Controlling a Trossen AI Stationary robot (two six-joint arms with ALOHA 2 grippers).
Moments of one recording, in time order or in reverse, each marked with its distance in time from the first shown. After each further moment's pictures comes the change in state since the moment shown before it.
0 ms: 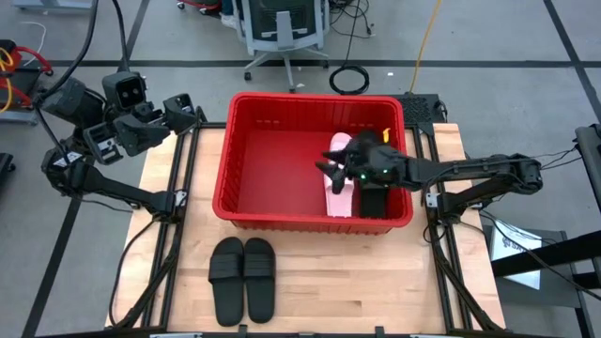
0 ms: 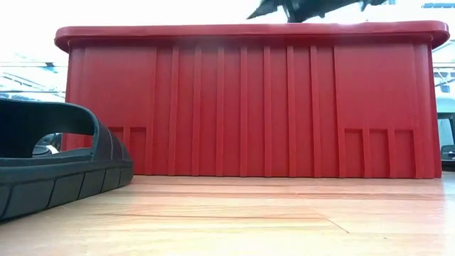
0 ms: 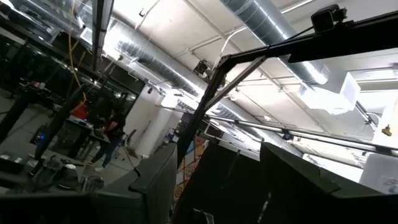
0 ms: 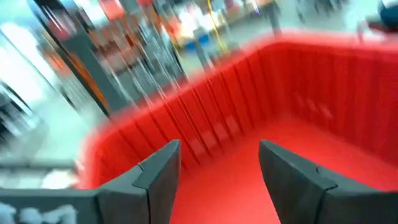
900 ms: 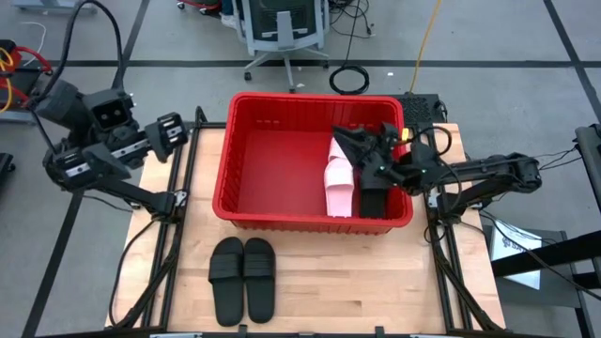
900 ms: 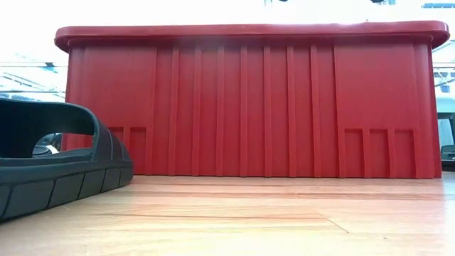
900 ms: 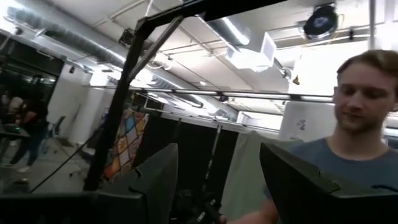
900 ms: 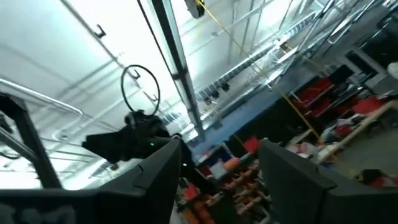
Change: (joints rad) left arm -0.116 0.002 0.000 0.068 0.244 0.071; right arm 0.061 0.012 0.000 0.796 0.001 0.126
